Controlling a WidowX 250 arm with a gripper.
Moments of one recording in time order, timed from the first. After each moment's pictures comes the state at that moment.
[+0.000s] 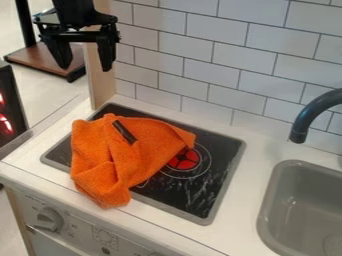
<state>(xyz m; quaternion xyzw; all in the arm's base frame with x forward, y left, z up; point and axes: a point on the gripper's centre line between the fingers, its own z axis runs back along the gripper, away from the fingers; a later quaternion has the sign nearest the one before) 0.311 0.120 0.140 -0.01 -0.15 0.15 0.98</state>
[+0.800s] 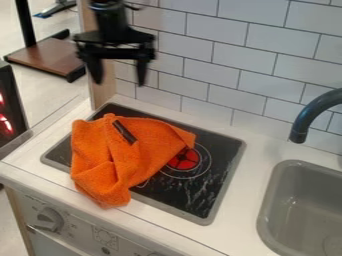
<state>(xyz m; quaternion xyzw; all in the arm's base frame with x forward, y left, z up) 0.330 0.068 0.120 0.00 -0.14 0.17 0.98</state>
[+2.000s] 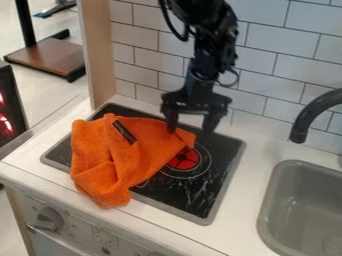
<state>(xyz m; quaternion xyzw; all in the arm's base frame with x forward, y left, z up) 0.386 -0.014 0.028 0.07 -0.11 0.26 0.96</state>
